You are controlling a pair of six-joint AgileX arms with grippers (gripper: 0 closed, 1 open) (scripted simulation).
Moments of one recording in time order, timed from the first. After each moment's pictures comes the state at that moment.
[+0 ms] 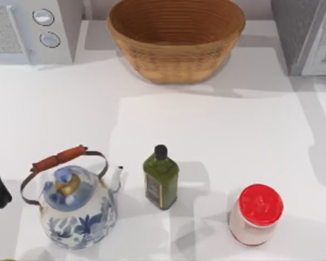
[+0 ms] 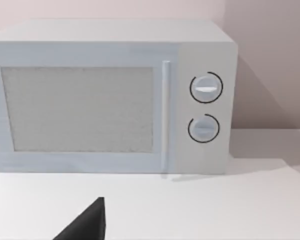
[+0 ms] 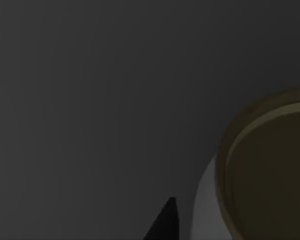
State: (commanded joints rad) left arm 0.00 0.00 0.00 0.00 0.00 0.00; right arm 0.10 2.09 2.77 -0.68 0.12 0.02
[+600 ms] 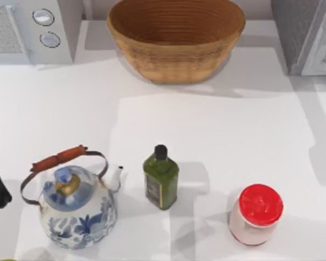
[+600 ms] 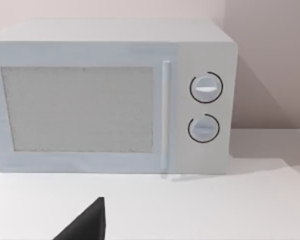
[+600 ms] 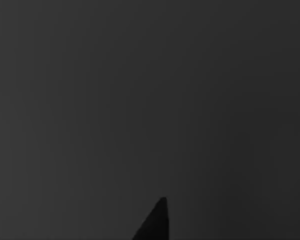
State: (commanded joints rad) left arm 0.00 0.00 0.00 0.00 0.00 0.00; right arm 0.10 2.09 2.77 -0.68 0.12 0.02
